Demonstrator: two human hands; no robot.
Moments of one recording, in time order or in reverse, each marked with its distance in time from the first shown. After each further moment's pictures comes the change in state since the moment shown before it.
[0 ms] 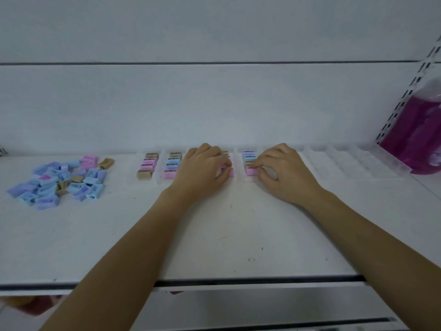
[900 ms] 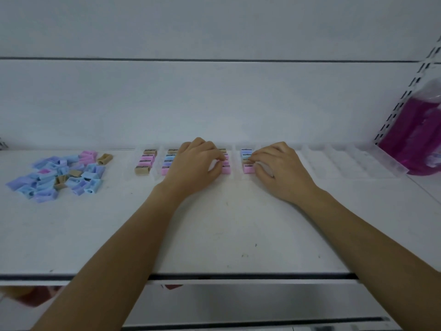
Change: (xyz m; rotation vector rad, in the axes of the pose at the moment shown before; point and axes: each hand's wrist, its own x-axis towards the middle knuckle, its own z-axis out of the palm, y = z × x) left_hand -0.001 -0.004 -0.005 -0.014 0.026 -0.020; right_hand -0.001 -0.002 0.000 -0.027 -0.027 0.049
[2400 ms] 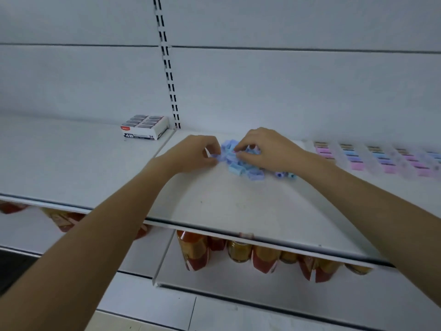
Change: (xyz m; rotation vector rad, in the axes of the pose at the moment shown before) left_hand -0.167 -0.294 -0.154 -0.242 -0.257 -0.302; right_hand 0.163 -0.316 0.129 0.190 -0.436 -0.143
